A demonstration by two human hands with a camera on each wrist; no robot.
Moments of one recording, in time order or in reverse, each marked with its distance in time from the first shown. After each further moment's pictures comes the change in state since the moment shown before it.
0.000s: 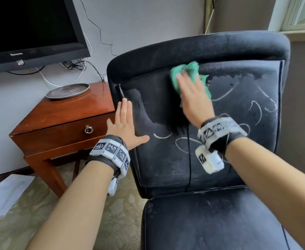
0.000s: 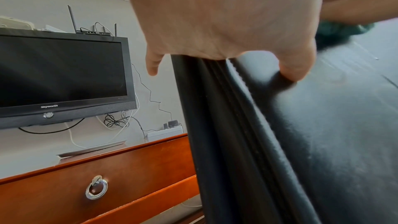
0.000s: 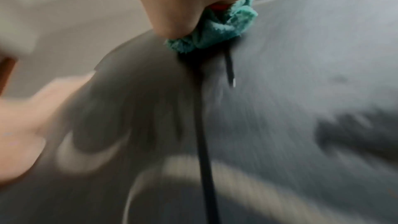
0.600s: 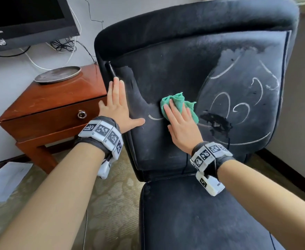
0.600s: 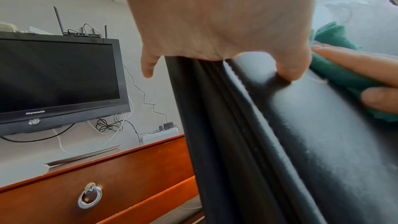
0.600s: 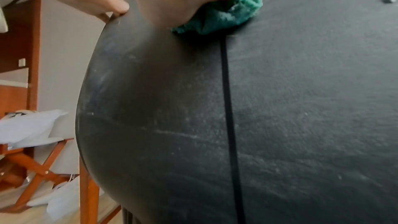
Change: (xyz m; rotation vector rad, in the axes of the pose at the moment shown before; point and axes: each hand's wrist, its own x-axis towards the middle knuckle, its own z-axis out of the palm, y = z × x) left_hand 0.001 0.001 0.003 -0.041 0.028 0.001; right_hand -0.116 -0.020 0.046 0.013 -0.364 -0.048
